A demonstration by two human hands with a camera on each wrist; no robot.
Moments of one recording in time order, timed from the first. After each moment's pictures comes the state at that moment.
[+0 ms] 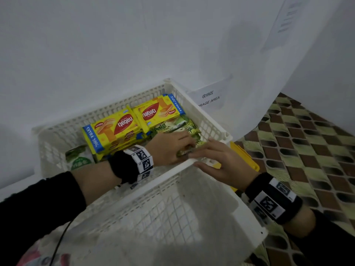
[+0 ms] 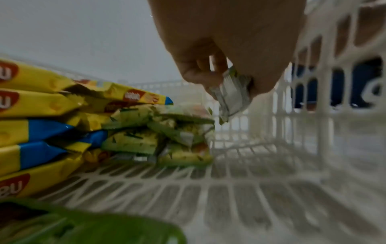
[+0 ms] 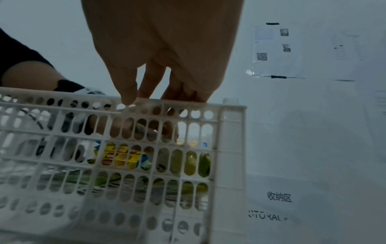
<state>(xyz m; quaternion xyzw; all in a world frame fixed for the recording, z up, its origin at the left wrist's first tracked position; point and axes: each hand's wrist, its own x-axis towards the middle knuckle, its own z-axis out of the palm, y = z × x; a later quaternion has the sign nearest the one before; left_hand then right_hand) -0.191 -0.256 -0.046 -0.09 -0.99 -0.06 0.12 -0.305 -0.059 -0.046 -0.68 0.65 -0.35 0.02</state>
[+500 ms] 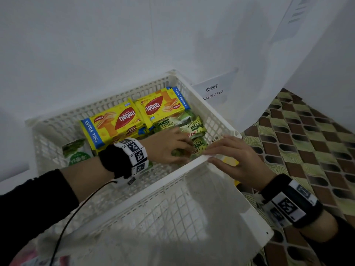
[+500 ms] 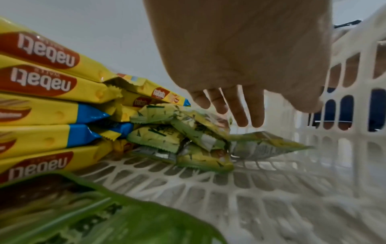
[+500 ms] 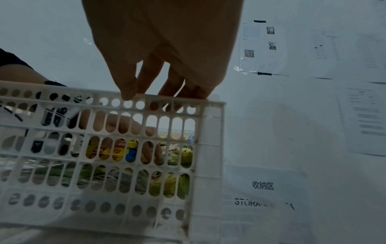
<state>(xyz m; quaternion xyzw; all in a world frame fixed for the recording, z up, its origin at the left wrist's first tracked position) -0.194 -0.289 -0.068 -0.15 -0.99 -0.08 0.01 -0.321 -0.054 -0.053 -0.67 0.65 -0.35 0.00</state>
